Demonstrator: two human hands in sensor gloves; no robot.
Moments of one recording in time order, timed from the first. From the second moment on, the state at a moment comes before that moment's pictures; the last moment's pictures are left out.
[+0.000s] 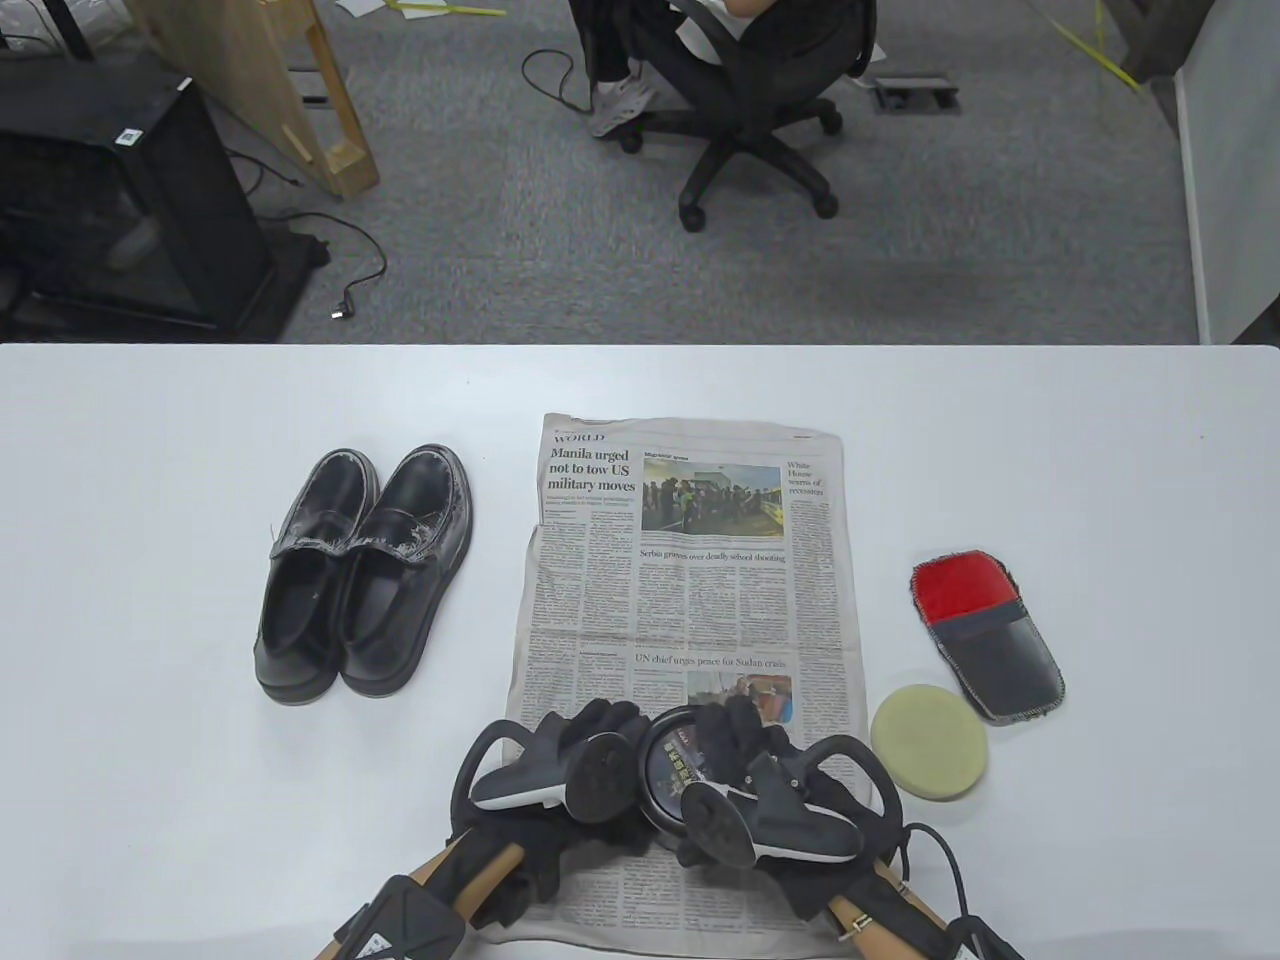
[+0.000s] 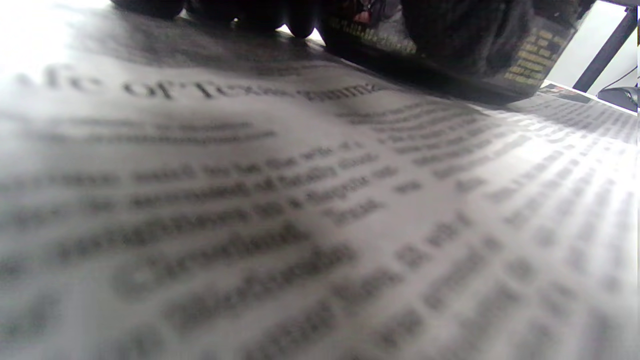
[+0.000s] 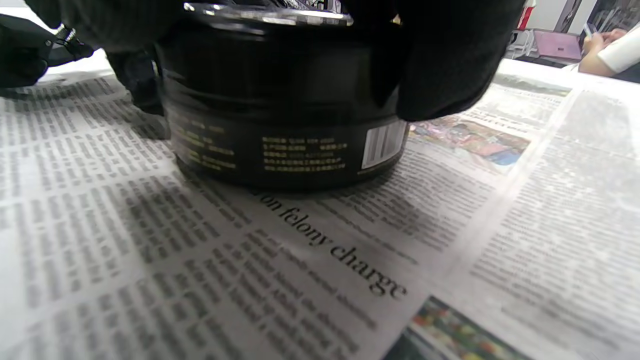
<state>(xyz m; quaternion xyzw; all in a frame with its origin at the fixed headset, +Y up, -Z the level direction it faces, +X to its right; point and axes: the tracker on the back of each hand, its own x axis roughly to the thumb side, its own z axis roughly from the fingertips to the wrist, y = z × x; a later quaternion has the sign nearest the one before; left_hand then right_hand) -0.090 -0.780 -0.214 -0.21 -0.32 0.04 0.92 0.081 -0.727 -0.180 -0.27 -0.08 -0.95 0.11</state>
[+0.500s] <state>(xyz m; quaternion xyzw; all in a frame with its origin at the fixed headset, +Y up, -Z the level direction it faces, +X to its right) -0.108 -0.729 -0.223 -0.18 -0.32 0.09 0.93 0.149 -0.719 -0.191 -0.22 -0.05 -0.97 -0.04</state>
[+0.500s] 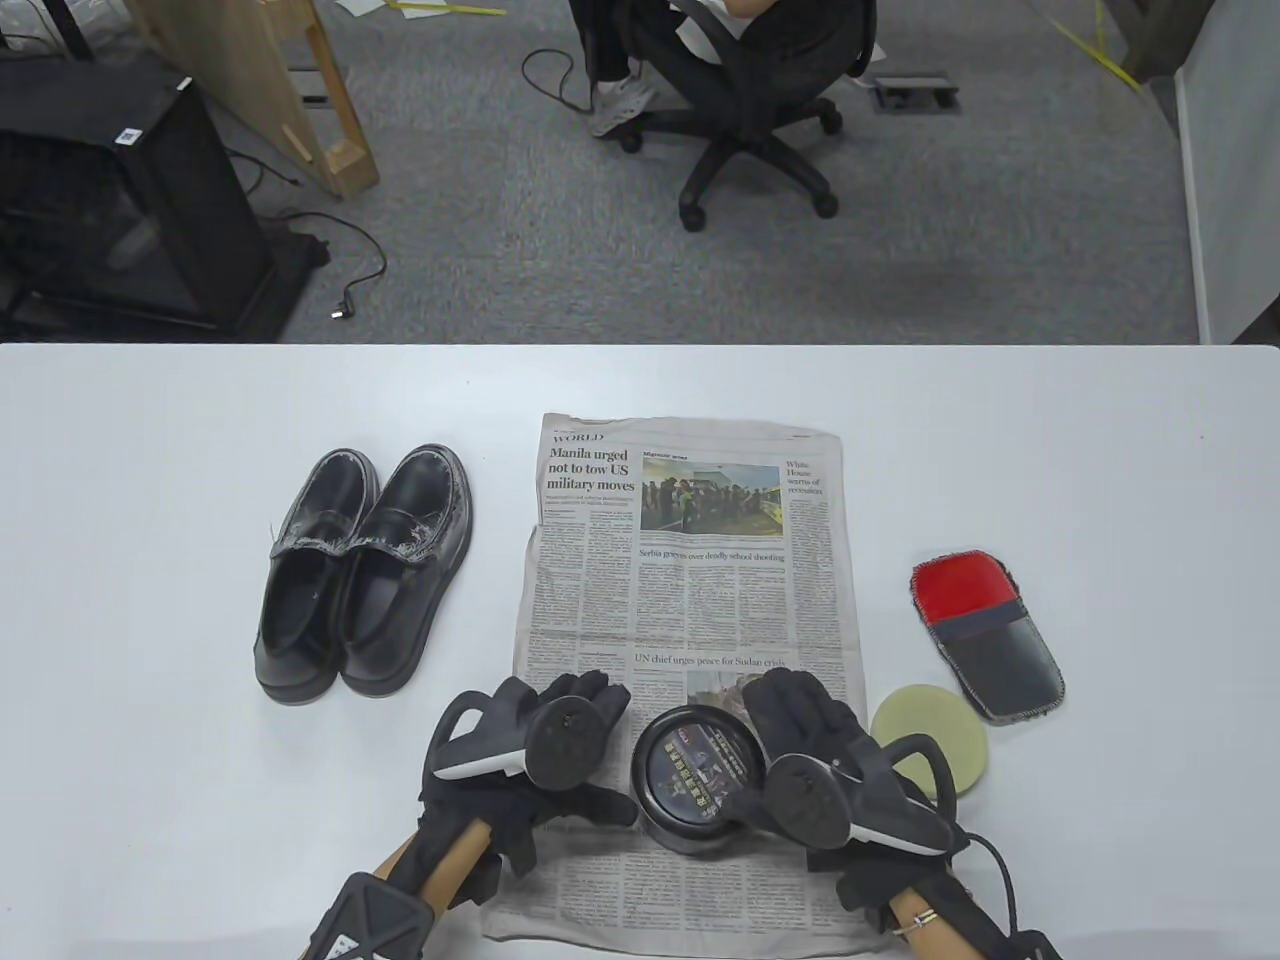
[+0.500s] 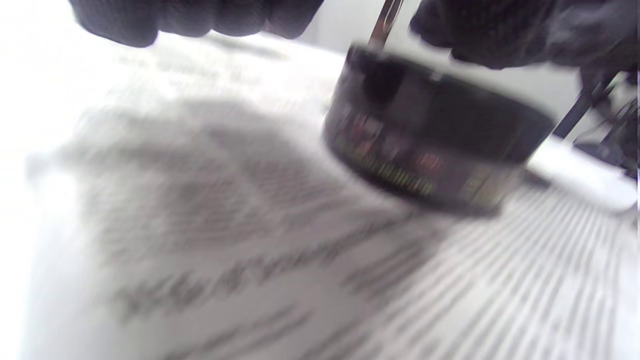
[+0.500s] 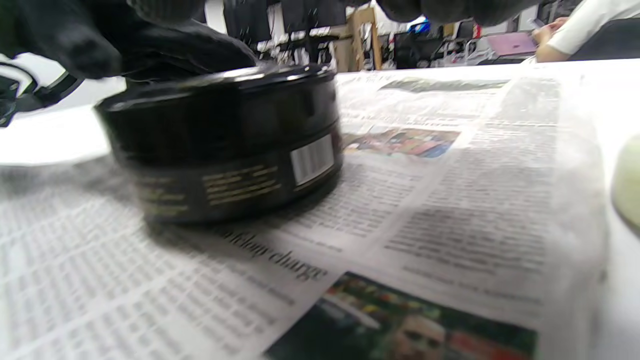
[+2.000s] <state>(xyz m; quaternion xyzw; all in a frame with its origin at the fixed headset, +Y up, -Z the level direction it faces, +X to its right) -0.277 -0.737 -0.199 -0.22 -0.02 -0.02 0.98 0.166 -0.730 -0.196 -0.18 -0.04 -0.98 -0.03</state>
